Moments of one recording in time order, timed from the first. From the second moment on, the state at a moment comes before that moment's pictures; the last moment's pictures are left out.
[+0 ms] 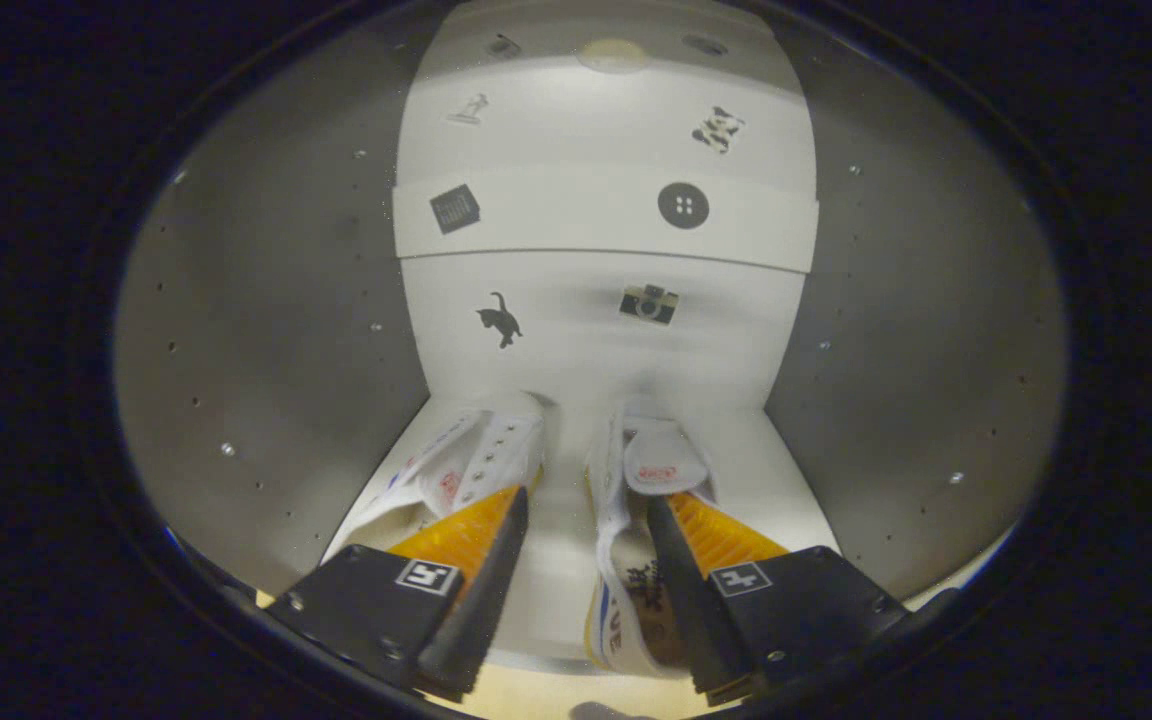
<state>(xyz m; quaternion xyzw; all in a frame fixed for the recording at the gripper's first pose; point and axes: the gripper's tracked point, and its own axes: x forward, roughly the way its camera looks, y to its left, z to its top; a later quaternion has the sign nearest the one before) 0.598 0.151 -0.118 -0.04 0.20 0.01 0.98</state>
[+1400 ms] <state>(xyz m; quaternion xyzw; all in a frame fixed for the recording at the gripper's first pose) 0.112 0.084 -0.015 0.00 0.01 0.00 1.00</state>
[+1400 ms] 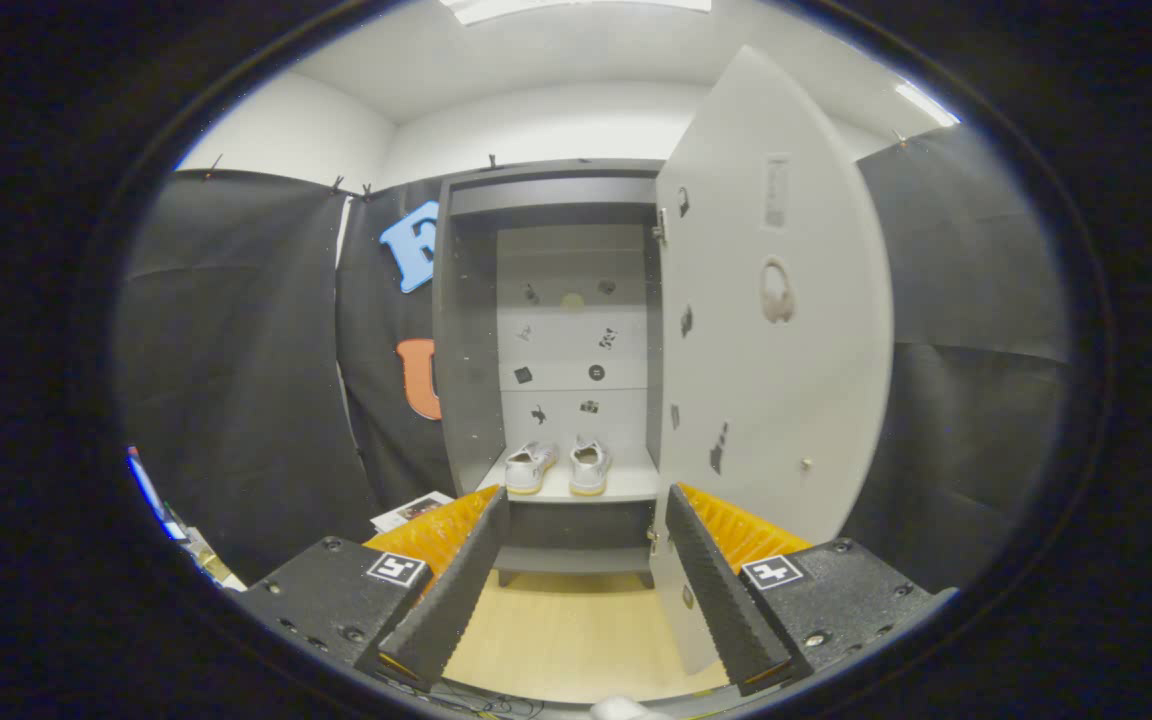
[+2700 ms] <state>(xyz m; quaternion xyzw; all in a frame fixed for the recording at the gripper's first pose) 0.158 -0.132 -0.021 0.01 0.03 0.02 1.00</state>
